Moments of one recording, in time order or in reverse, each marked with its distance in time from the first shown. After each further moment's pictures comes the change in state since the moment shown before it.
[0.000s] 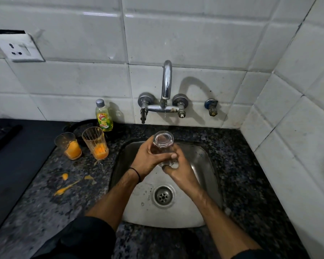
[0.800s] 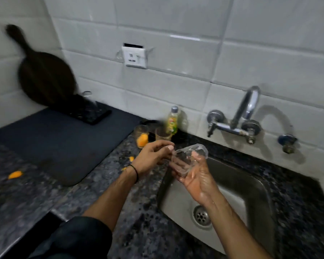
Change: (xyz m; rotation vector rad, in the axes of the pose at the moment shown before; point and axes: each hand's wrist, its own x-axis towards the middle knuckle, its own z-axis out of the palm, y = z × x) left_hand -0.090 0.043 -0.139 0.115 0.276 -0.060; right_hand -0.007 -0.071 0.099 0.773 -0.563 0.295
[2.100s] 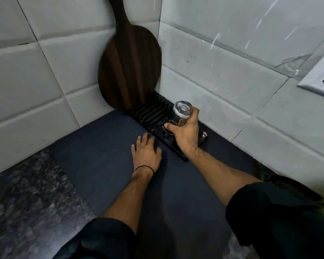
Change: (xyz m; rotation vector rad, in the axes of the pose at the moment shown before) left_hand 0.184 -0.175 -0.492 0.813 0.560 -0.357; right_hand 0.525 0.154 0.375 -0.910 0.237 -0.449
